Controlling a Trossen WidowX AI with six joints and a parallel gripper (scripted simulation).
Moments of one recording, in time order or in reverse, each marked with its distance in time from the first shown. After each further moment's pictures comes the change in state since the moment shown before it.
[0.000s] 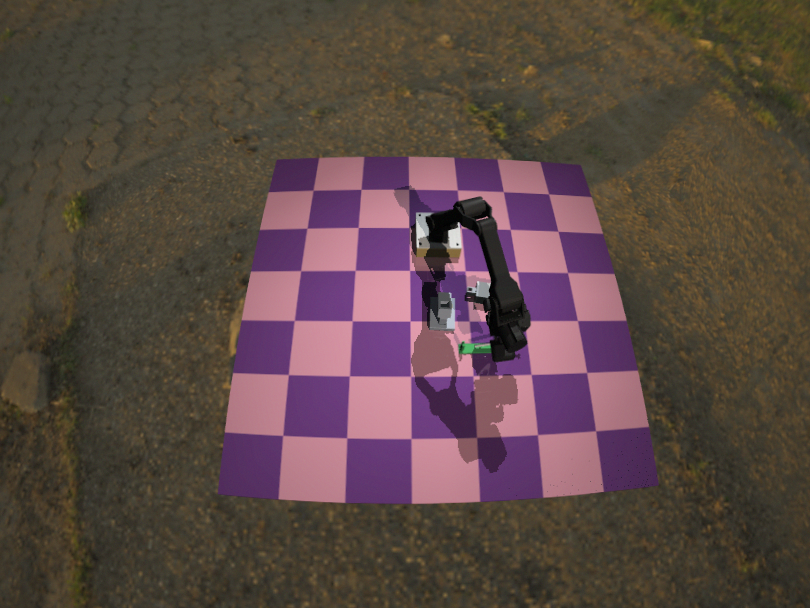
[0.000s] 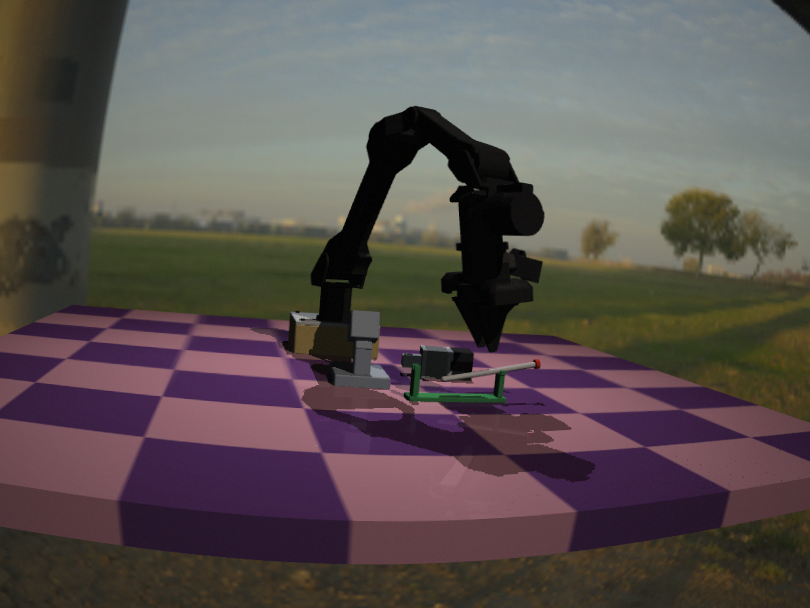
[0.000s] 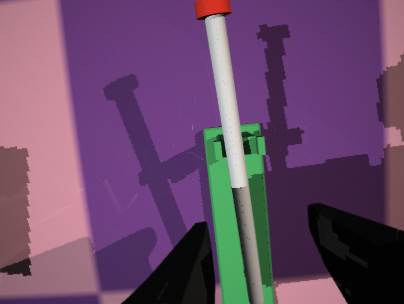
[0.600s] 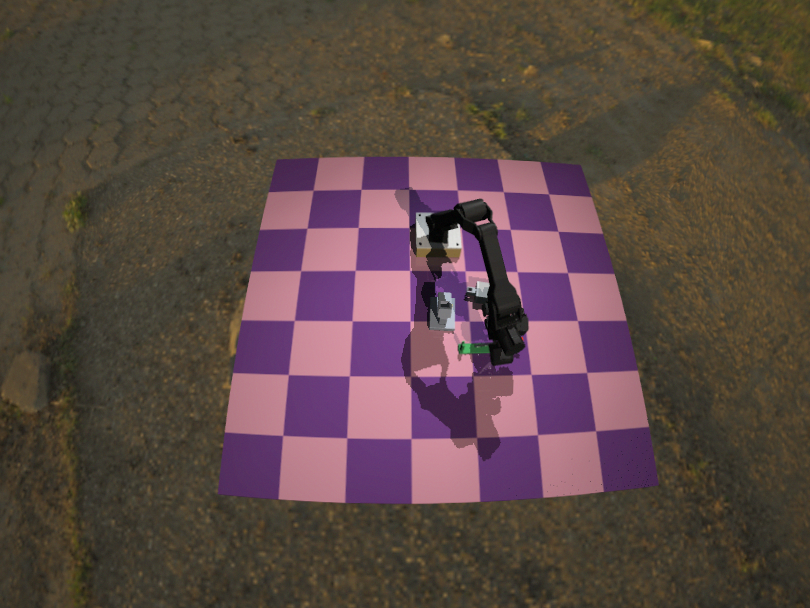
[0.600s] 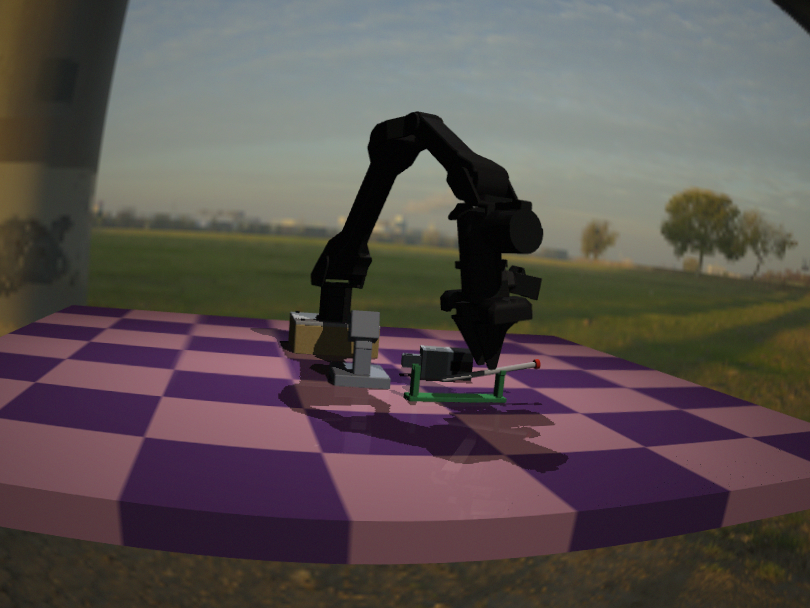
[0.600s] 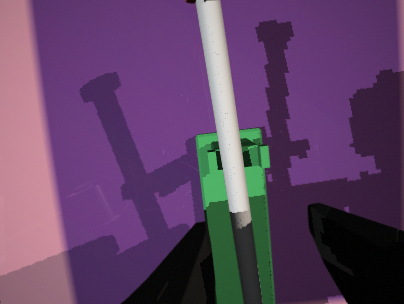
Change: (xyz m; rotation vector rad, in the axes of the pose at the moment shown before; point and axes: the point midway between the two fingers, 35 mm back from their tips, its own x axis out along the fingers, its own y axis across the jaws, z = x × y) arm 0.025 -0.002 -0.003 -0.002 -0.003 -0.013
